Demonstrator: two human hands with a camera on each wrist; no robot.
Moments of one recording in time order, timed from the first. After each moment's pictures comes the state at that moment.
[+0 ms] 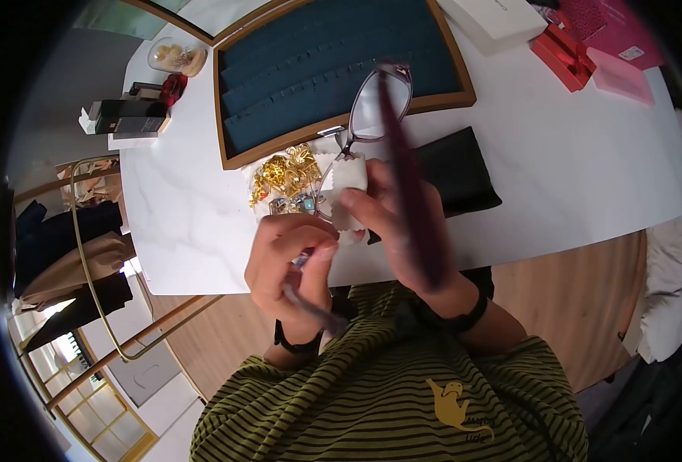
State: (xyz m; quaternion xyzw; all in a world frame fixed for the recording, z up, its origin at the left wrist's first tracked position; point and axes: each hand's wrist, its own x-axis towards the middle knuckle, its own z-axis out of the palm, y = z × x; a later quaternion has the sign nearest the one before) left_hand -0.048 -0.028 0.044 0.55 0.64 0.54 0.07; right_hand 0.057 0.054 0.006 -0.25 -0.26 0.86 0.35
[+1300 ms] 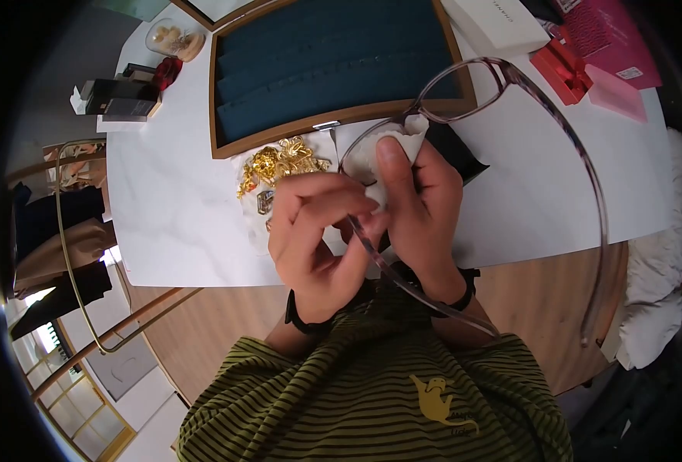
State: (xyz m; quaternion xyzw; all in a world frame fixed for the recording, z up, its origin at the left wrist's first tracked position) left_hand -0.029 0.002 0.028 0.53 0.59 0.61 0.09; right_hand 0.053 0.071 0.016 -0.34 -0.50 0.64 0.48
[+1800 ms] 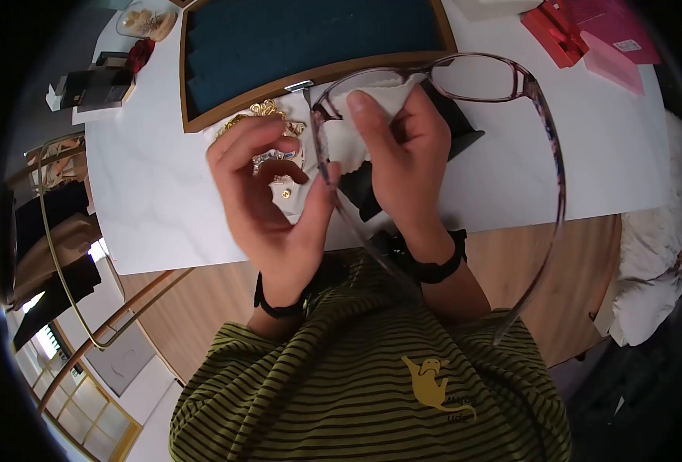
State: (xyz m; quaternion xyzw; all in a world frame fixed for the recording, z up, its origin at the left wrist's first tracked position) left_hand -0.031 -0.005 0.024 0.44 0.64 0.61 0.14; right_hand 0.052 0.075 -0.012 -0.31 -0.46 0.65 0.51
